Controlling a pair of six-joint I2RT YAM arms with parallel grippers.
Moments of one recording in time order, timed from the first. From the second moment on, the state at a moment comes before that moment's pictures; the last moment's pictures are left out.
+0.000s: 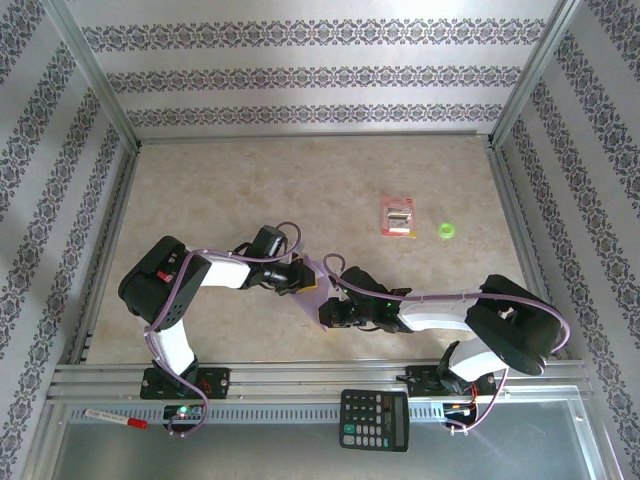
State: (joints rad) left arm -0.53 1.79 0.72 0.16 0.67 -0.86; right arm 0.92 1.46 0.46 0.15 -0.32 0.91
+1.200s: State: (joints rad) left arm -0.53 1.78 0.72 0.14 0.67 -0.84; right arm 0.93 1.29 0.42 0.01 -0.33 0.88
